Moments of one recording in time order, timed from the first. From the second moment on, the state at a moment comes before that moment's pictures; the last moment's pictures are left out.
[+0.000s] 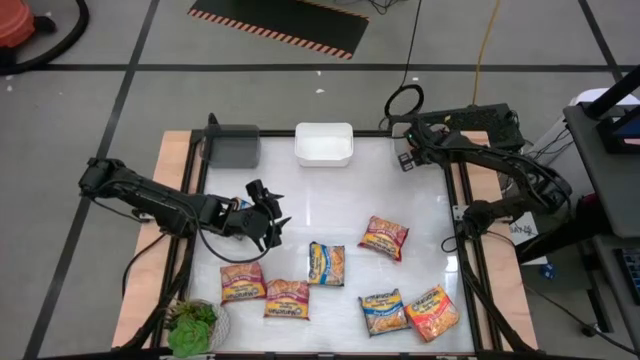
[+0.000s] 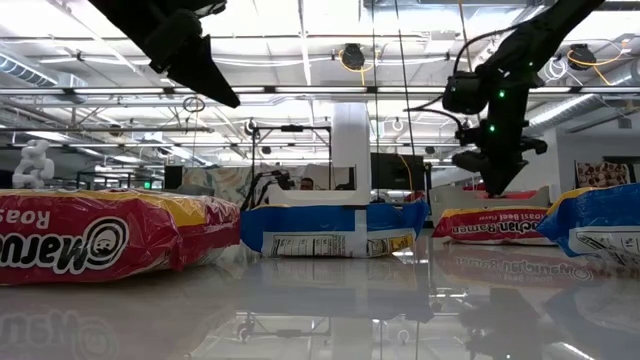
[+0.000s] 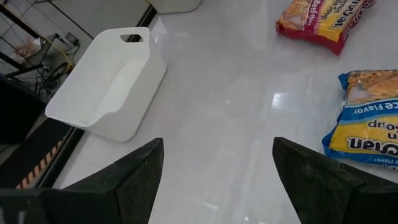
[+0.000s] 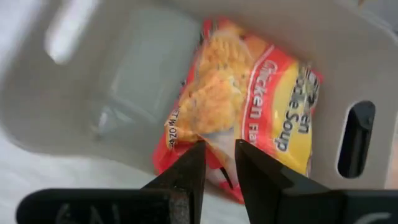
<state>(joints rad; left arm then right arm) -0.25 1.26 0.83 -0.37 -0.63 -0.17 -0.83 1.31 0.74 -0.60 0.40 0.30</state>
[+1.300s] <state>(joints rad) -0.26 1.26 0.83 -0.37 -0.62 -0.19 -0.85 1.23 0.74 -0.63 0.41 0.35</state>
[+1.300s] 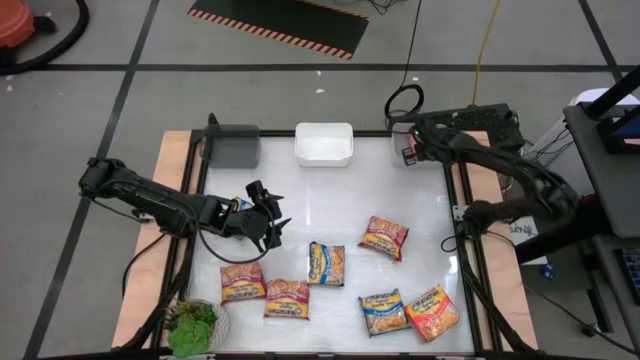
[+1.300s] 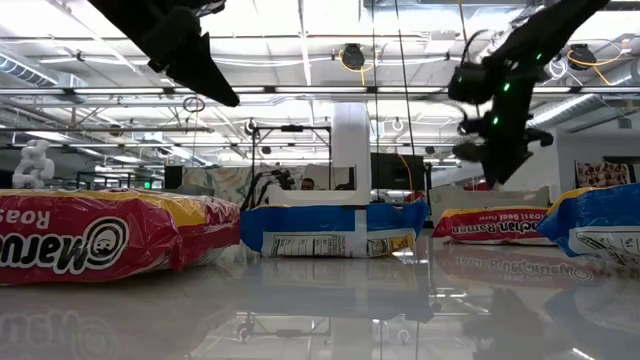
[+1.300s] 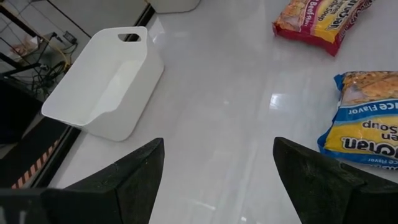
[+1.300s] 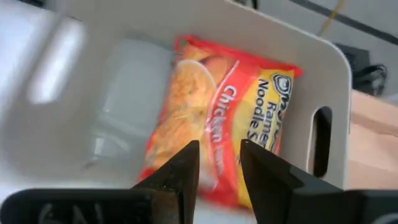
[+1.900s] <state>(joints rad) -0.27 1.26 0.83 -0.38 -0.59 -0.24 -0.38 0.78 0.74 -1.06 0.10 0.75</state>
